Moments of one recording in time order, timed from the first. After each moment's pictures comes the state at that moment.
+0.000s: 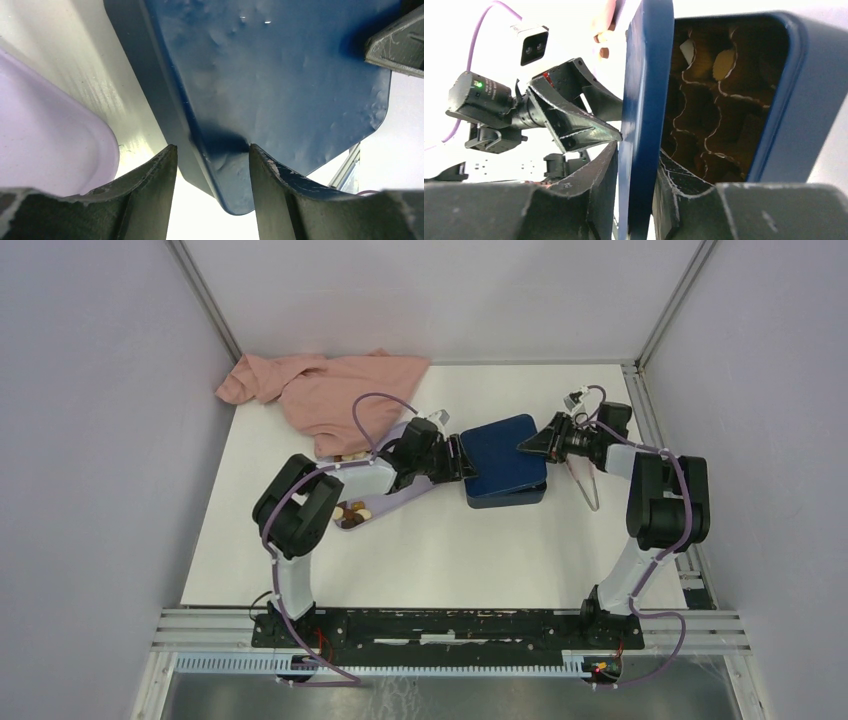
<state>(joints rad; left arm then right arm) -0.65 1.93 1.13 0.18 0.29 -0.75 -0.12 1.84 0.96 0.20 -1.11 0.60</state>
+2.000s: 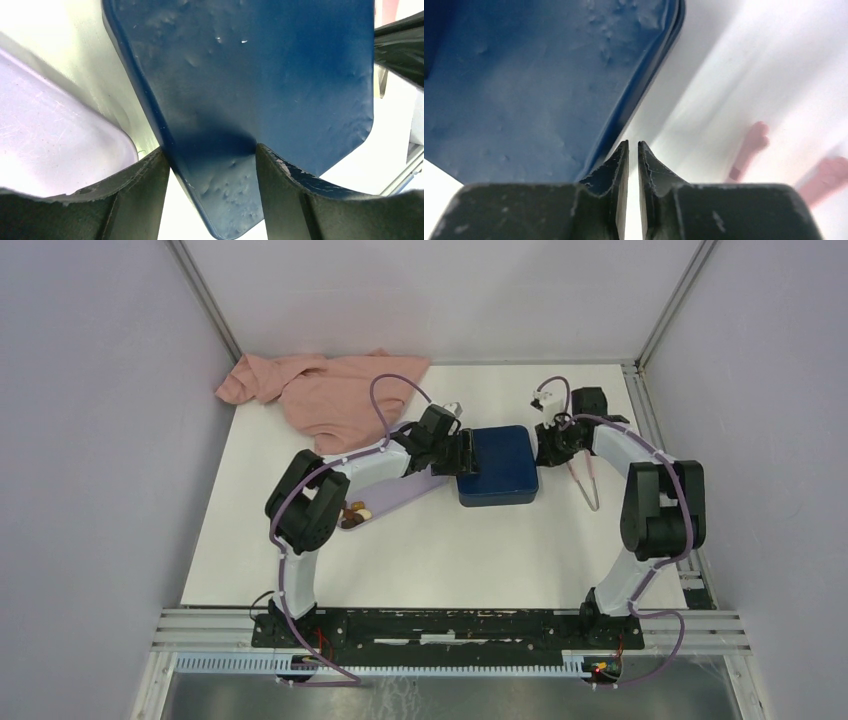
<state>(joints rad) -0.69 2.00 1.39 -0.17 0.17 -0.62 0.03 1.79 1.19 -0.47 -0.43 -0.37</state>
